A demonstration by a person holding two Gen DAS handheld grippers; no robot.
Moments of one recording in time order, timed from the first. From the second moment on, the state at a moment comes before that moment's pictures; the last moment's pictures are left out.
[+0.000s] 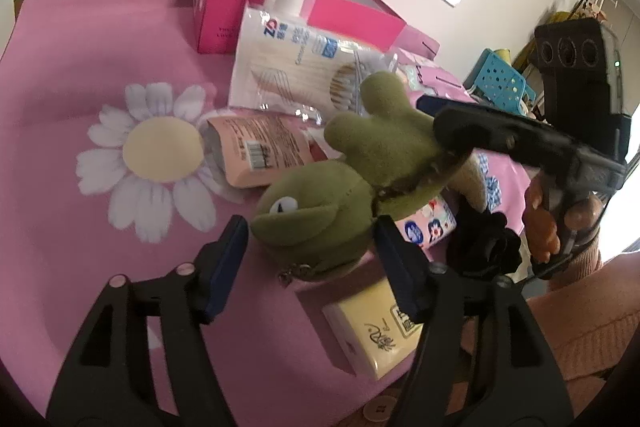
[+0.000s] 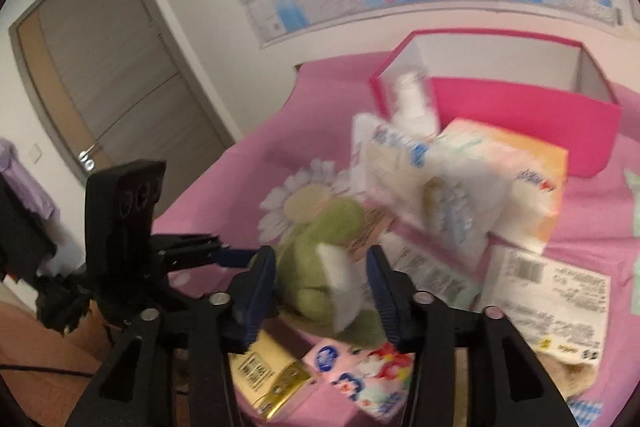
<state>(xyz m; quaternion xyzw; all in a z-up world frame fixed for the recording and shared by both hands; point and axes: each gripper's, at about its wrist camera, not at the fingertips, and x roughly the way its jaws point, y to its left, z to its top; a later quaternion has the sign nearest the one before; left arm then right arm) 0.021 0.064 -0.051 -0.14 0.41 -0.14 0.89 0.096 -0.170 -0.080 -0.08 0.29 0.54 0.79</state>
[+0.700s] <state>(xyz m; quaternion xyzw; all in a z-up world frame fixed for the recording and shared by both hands) 0.129 0.092 -0.034 -0.11 0.40 -0.13 0.90 0.172 -0.171 -0.083 -0.05 0.33 0.46 0.82</state>
